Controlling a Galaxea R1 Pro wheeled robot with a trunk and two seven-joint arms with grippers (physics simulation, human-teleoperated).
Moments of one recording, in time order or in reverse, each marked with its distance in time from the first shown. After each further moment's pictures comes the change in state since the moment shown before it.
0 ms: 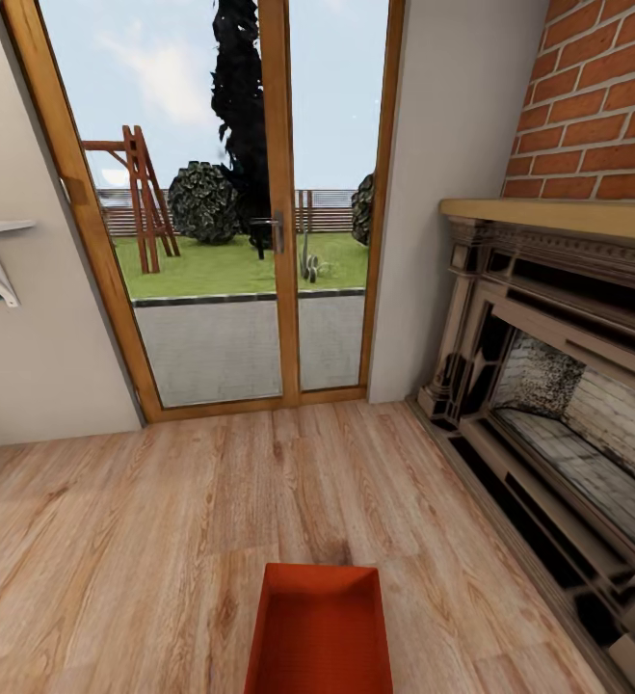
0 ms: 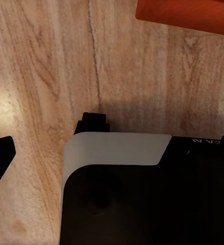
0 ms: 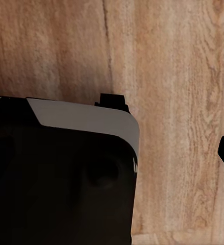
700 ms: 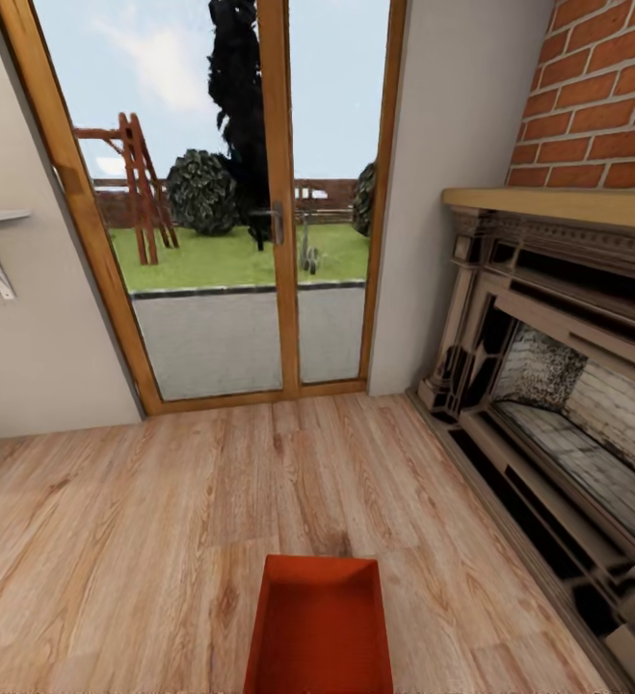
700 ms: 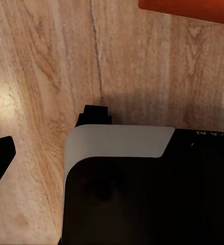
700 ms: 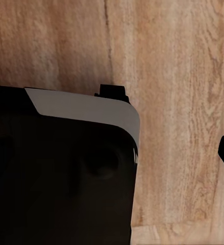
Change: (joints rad) left arm 0.000 0.002 -0.001 -0.001 -0.003 0.000 0.000; right arm 0.000 -0.001 0.000 0.000 0.000 0.002 0.000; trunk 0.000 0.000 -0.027
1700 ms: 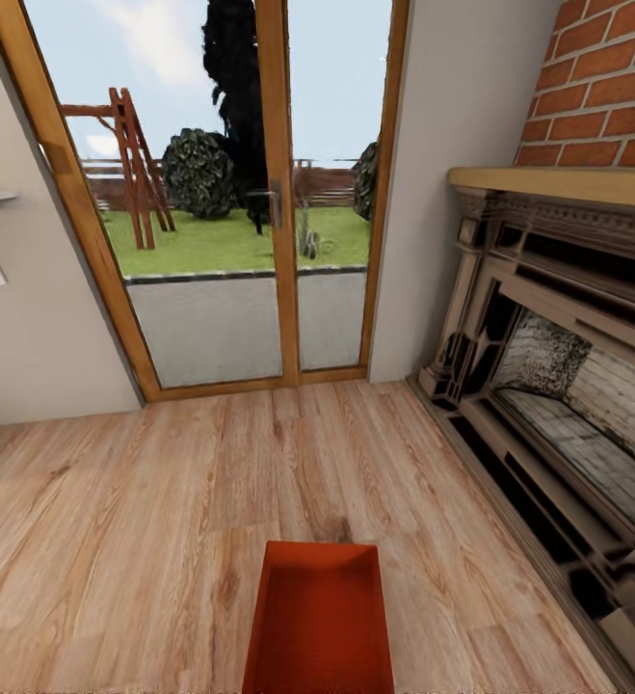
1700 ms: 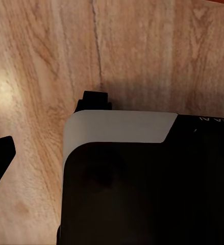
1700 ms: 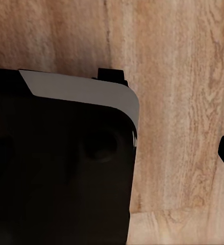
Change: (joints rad) left arm 0.000 -0.004 0.001 -0.002 -0.002 0.000 0.000; right arm 0.000 -0.001 0.000 0.000 0.000 0.000 -0.010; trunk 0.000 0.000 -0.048
